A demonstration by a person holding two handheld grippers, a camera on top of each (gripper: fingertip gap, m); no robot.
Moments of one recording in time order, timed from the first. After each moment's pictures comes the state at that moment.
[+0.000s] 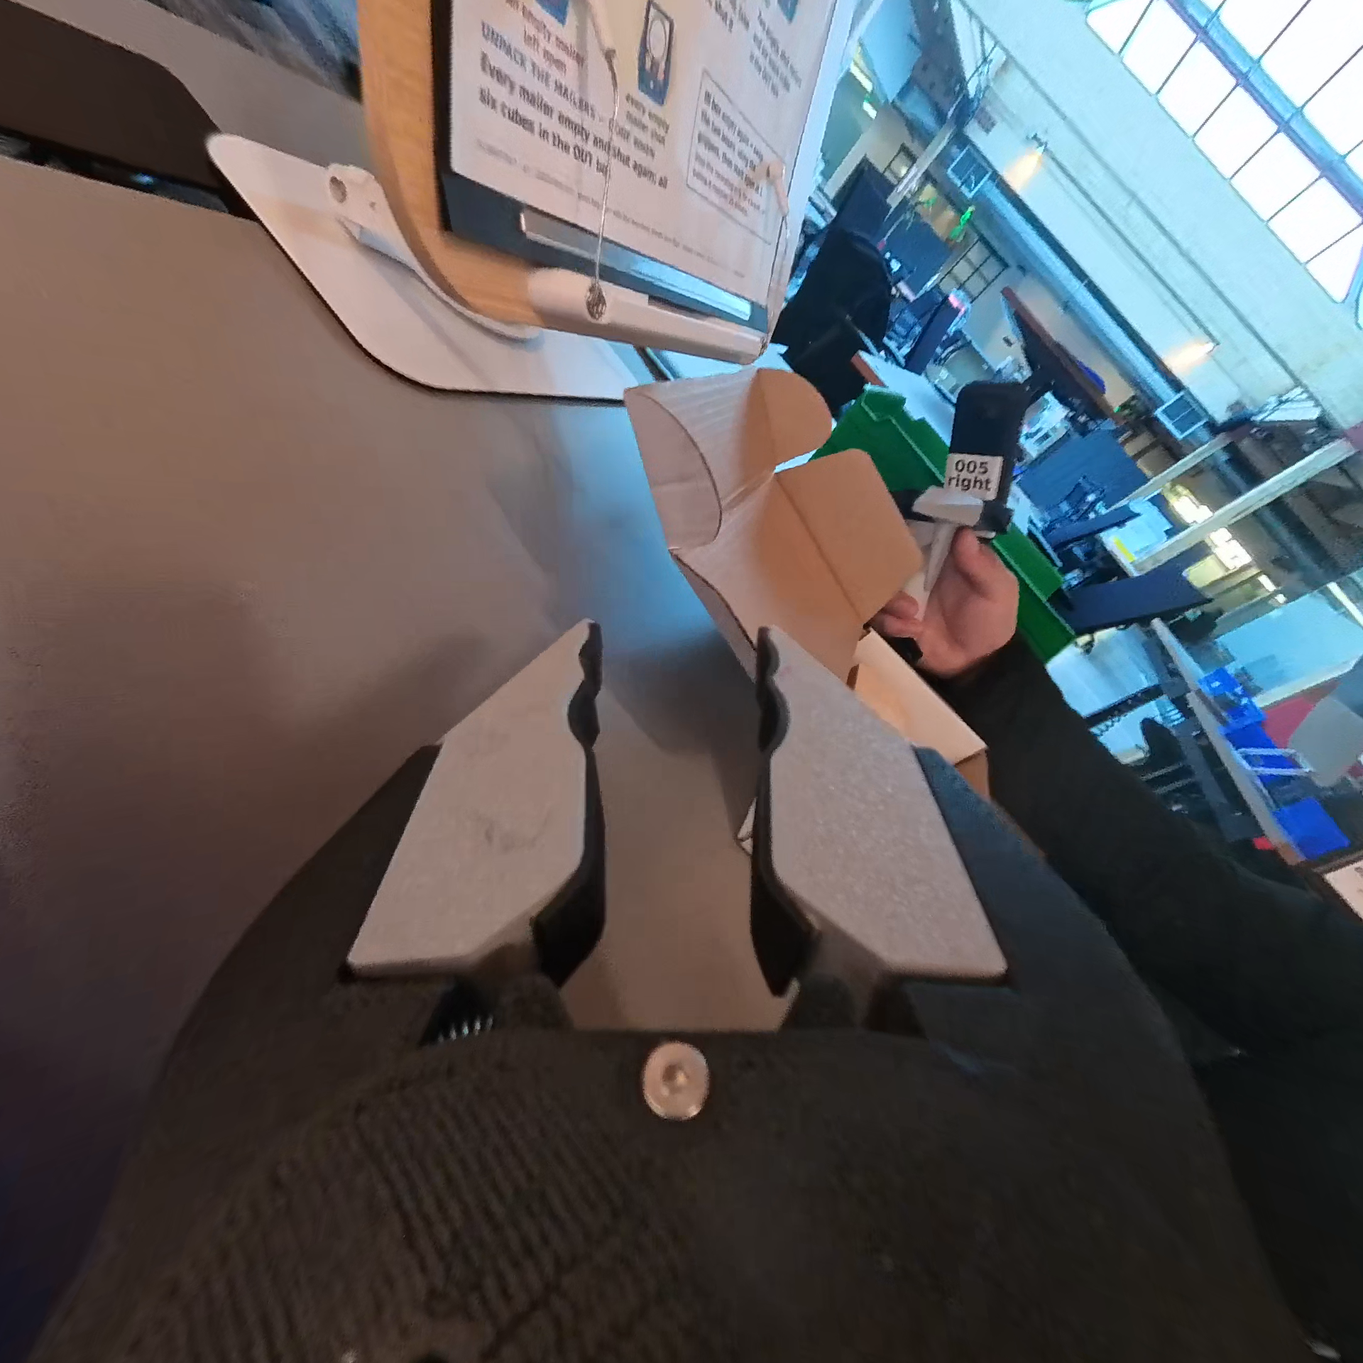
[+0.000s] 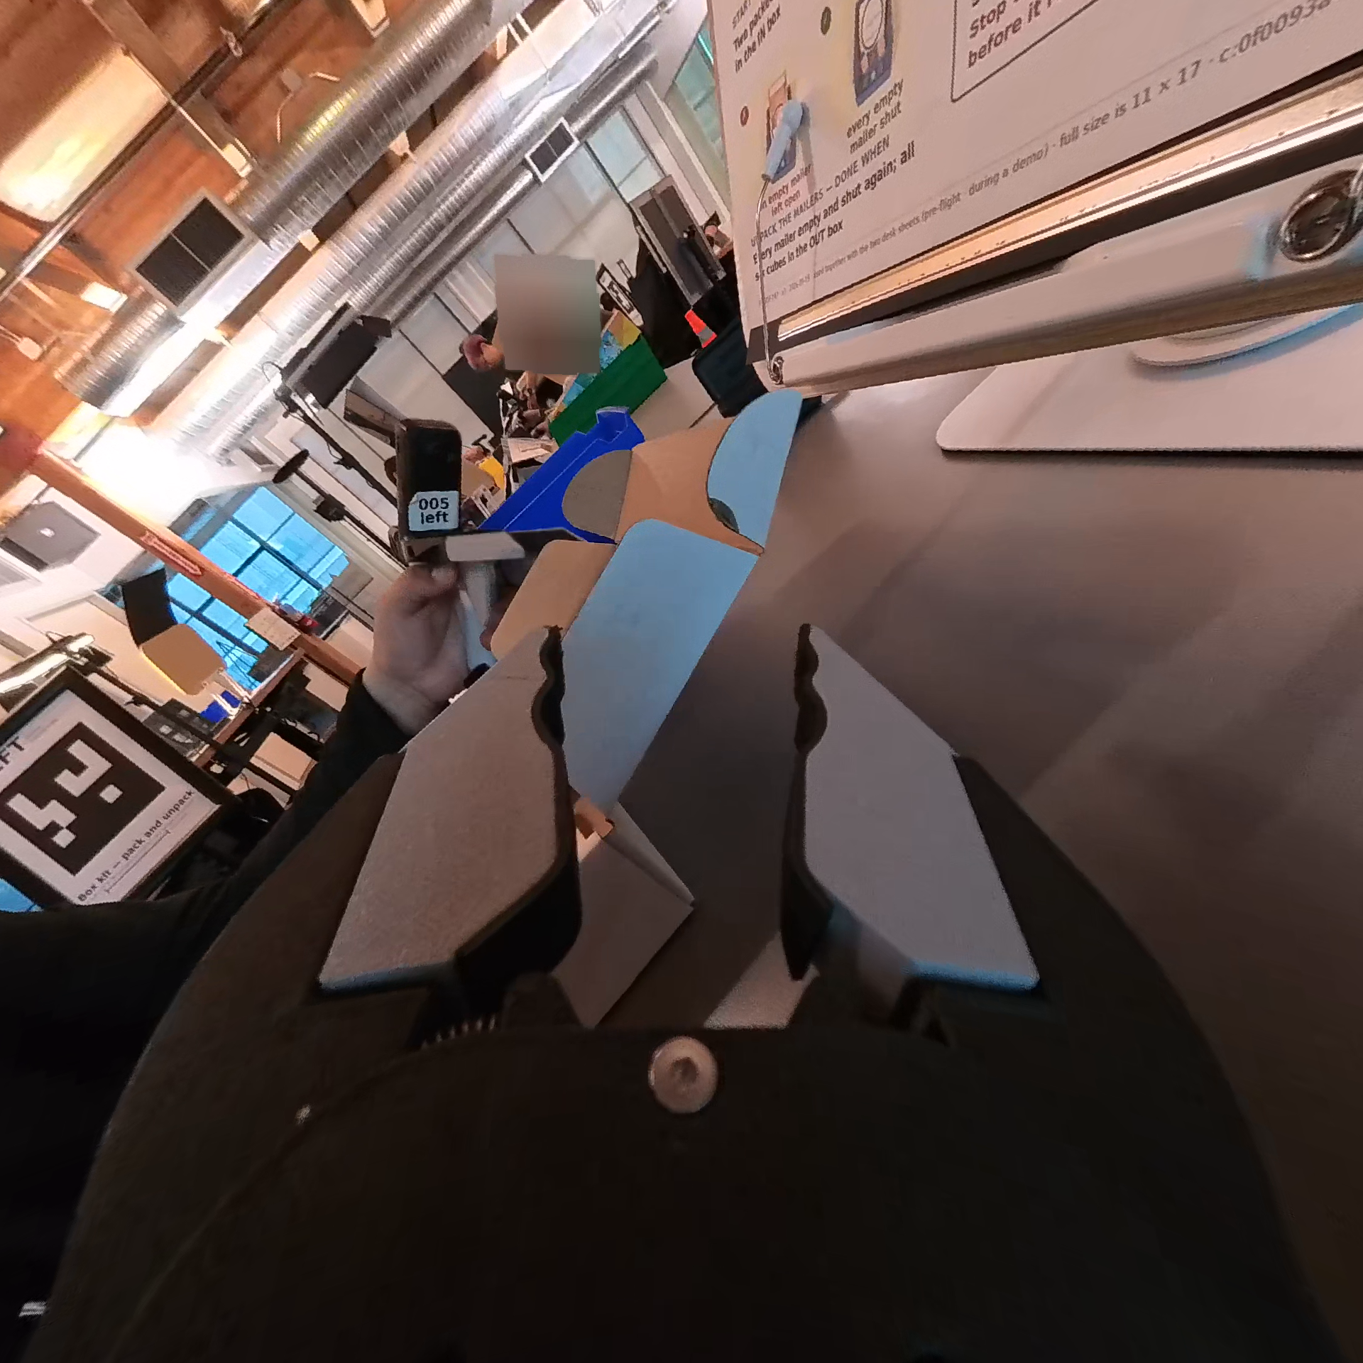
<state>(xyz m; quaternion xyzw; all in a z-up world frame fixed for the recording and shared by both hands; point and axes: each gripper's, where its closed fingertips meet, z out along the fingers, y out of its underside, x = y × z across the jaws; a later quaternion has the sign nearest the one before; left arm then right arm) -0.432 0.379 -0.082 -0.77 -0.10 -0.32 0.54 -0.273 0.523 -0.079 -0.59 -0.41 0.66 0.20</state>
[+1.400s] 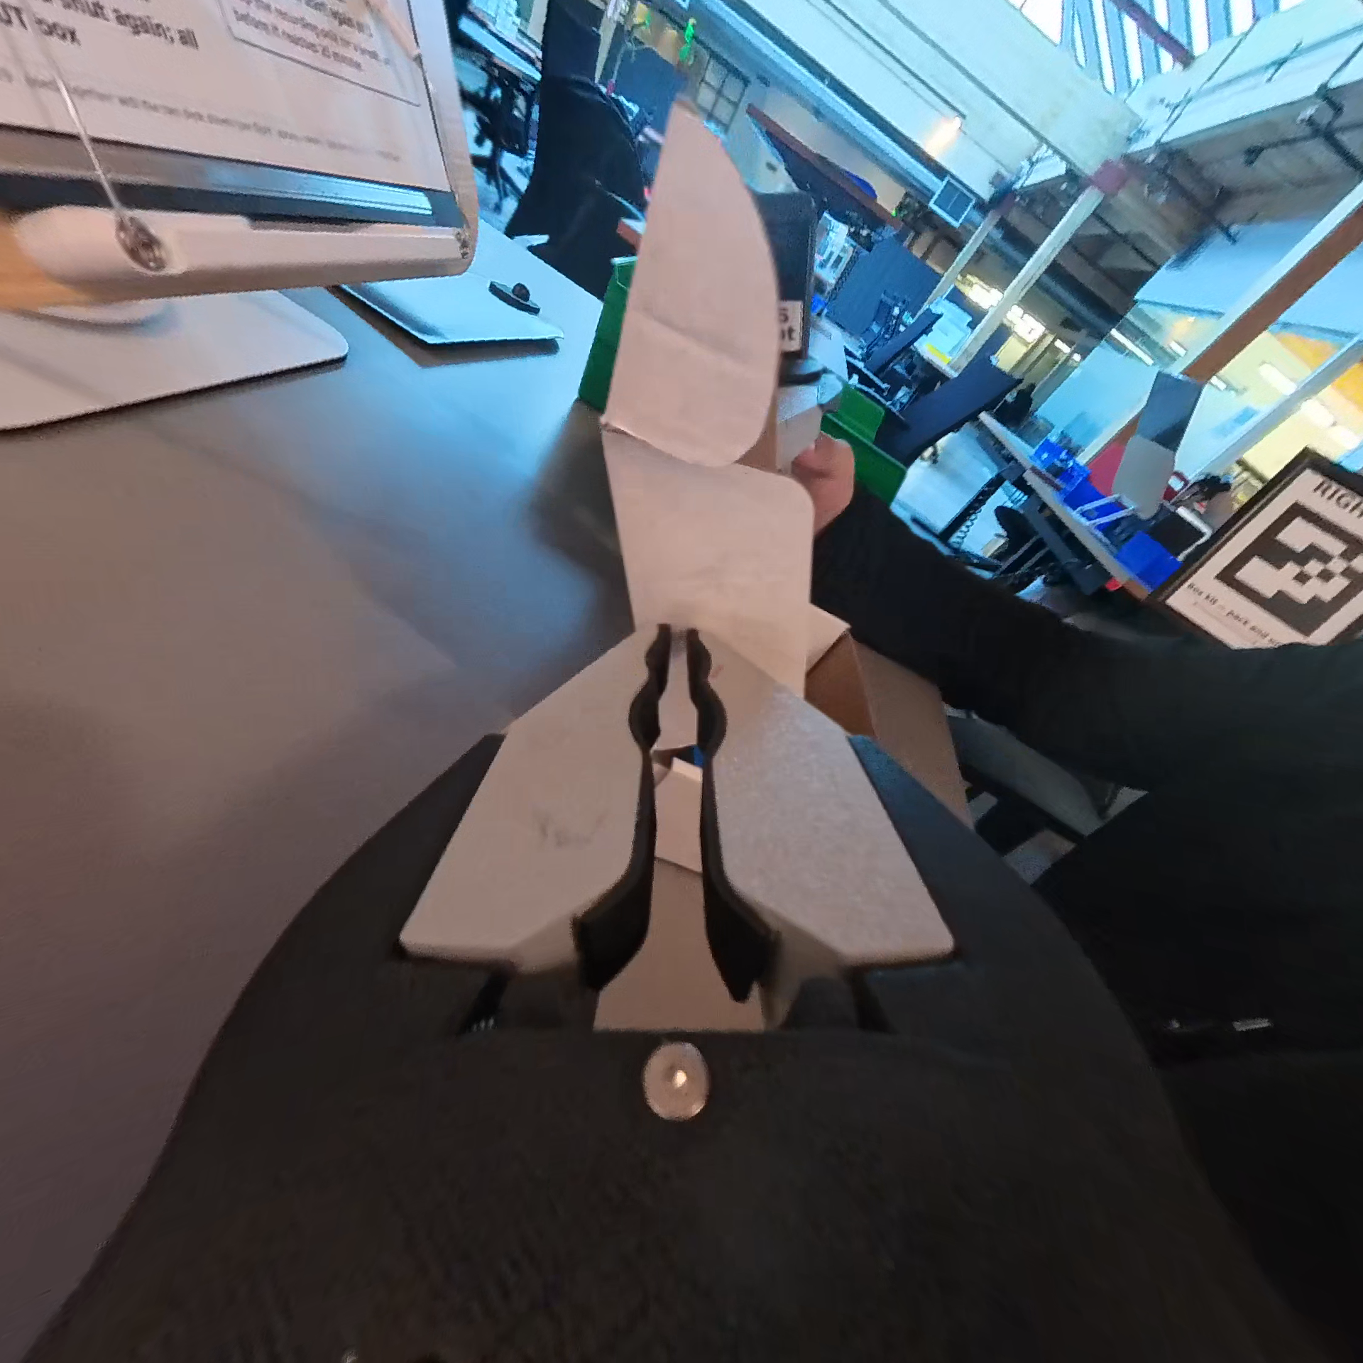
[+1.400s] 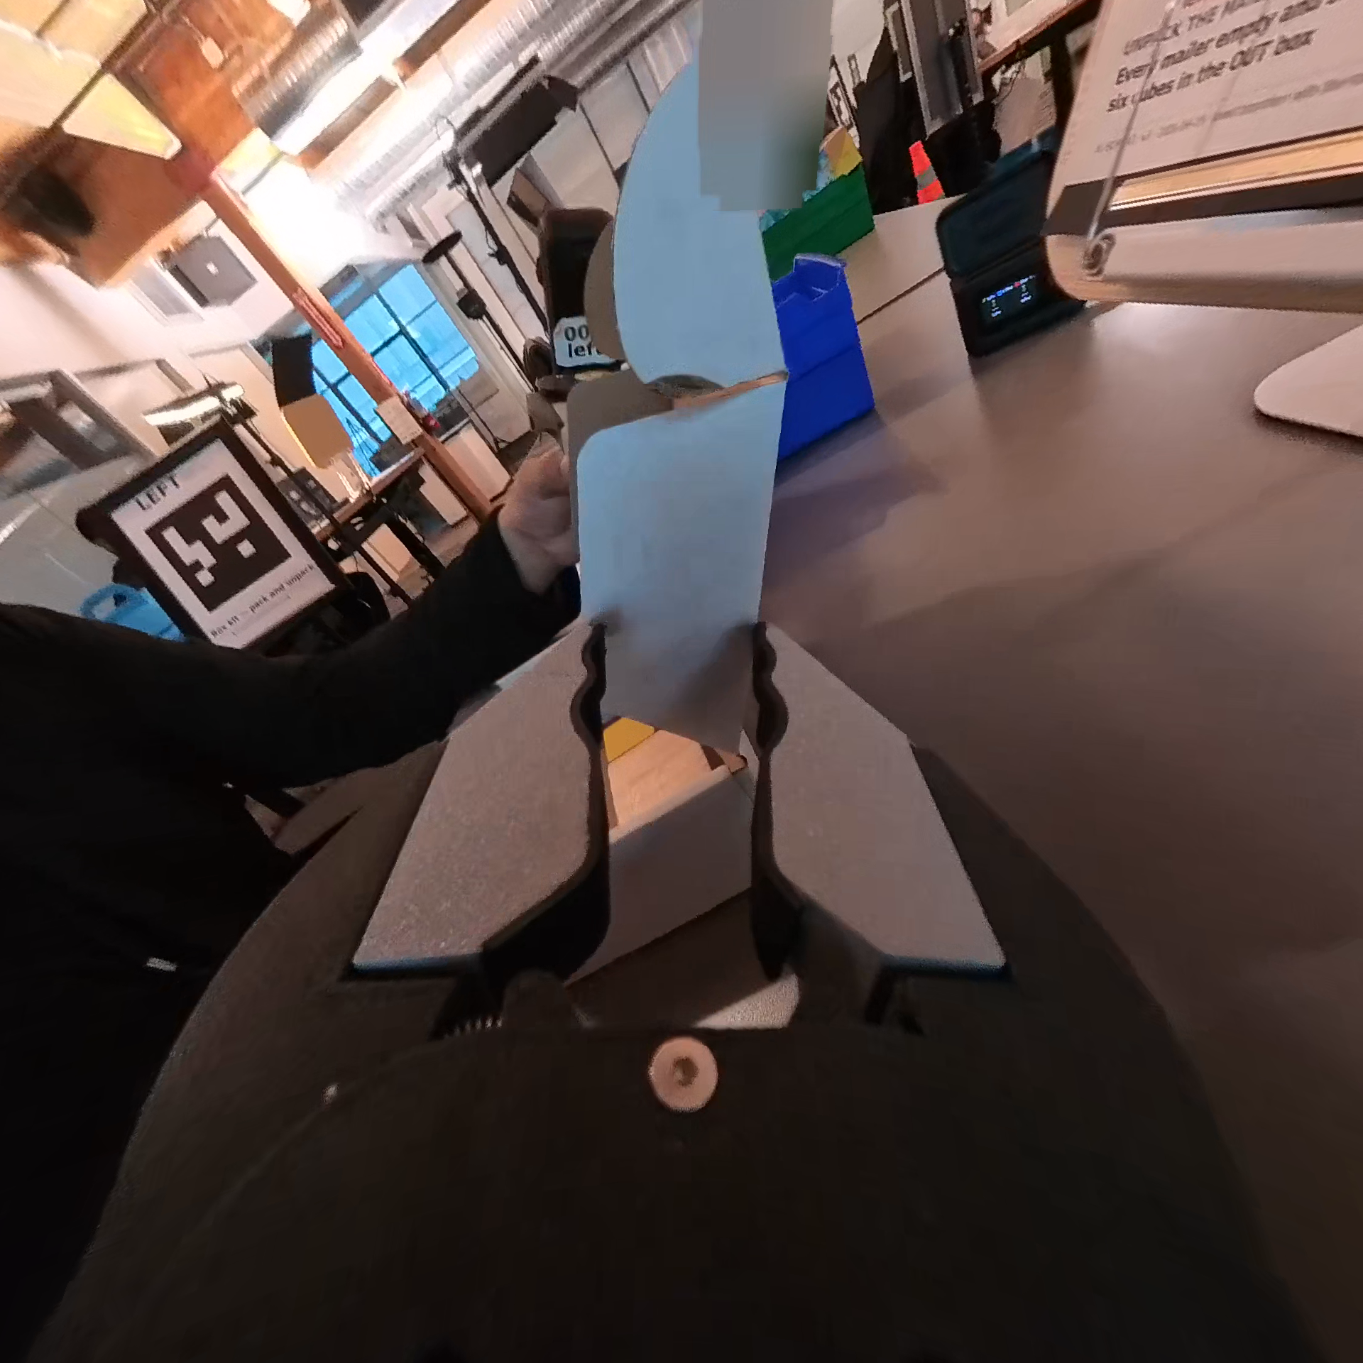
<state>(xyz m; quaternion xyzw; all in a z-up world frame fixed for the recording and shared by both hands) -0.357 0.373 -0.069 -0.75 0.09 -0.39 0.52 -0.259 0.463 -0.072 -0.49 -0.54 0.67 0.14</state>
